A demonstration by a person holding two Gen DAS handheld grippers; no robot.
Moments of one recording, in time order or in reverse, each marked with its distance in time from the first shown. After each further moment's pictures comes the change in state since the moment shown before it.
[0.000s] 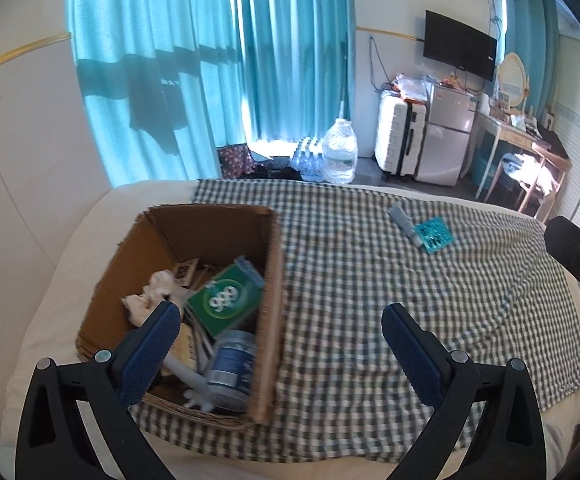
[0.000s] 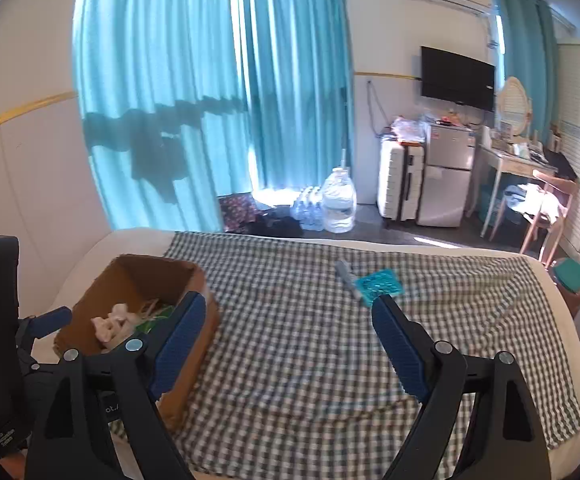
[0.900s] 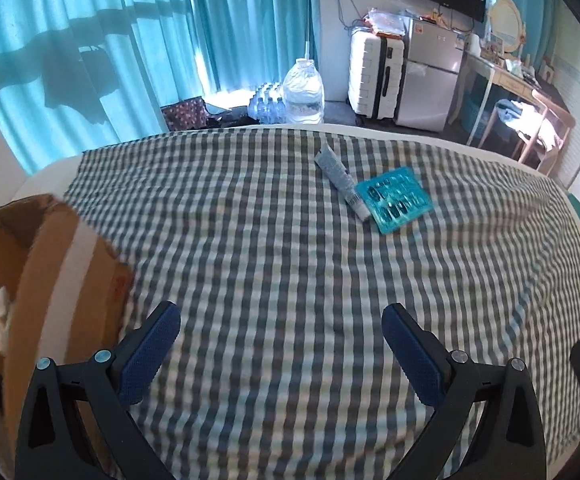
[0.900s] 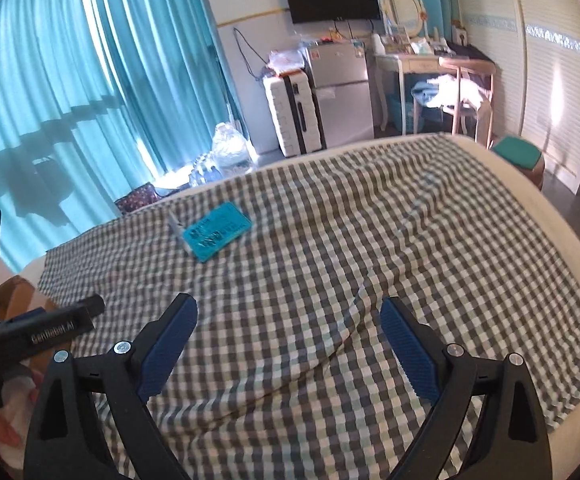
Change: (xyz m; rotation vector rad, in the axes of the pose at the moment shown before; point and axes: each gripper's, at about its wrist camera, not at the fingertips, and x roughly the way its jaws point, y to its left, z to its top) left arm 0.201 -0.178 0.022 0.050 0.190 -0.034; right arm 0.119 -0.235 -0.093 0.352 0.156 -0.218
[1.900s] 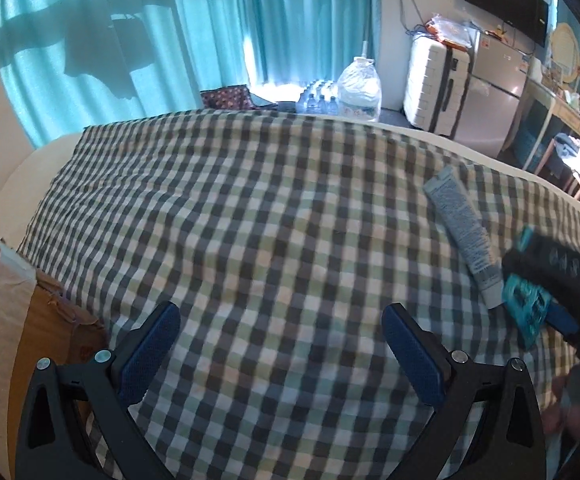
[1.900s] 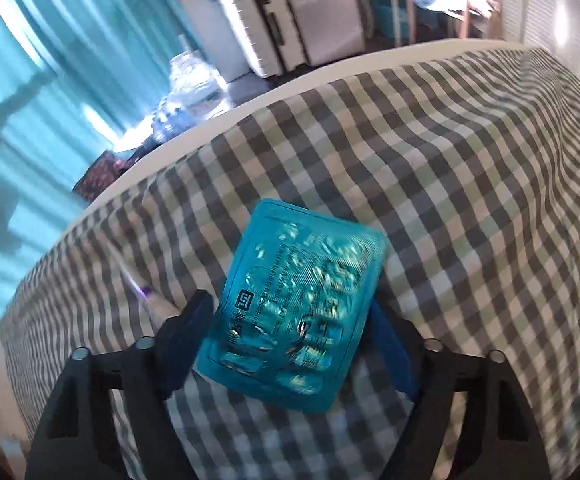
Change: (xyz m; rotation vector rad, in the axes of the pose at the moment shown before) left arm 0.119 0.042 0.041 -0.121 -0.007 0.112; right arm 0.250 0.085 0.059 0.164 0.295 -0.047
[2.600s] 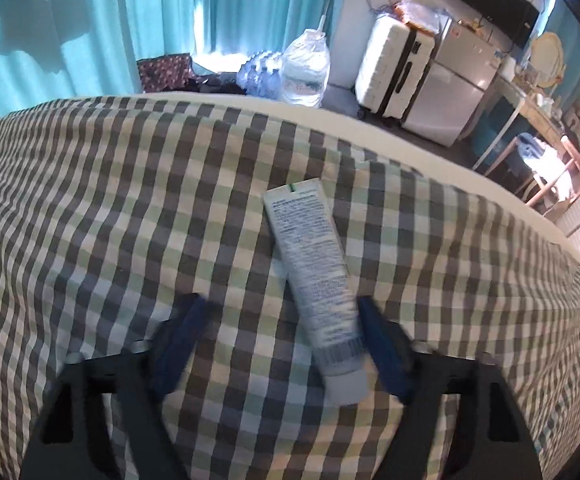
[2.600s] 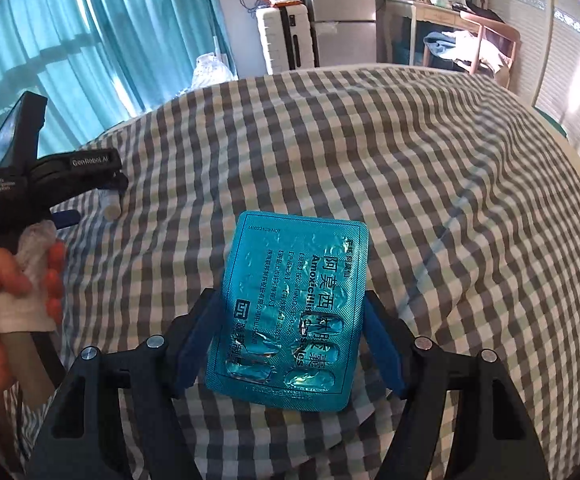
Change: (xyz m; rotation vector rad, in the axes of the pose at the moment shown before) left arm 0.050 -0.093 0.045 -0.035 0.114 -0.221; right arm -0.090 -0.105 -0.074 -0.223 -0.097 -0.046
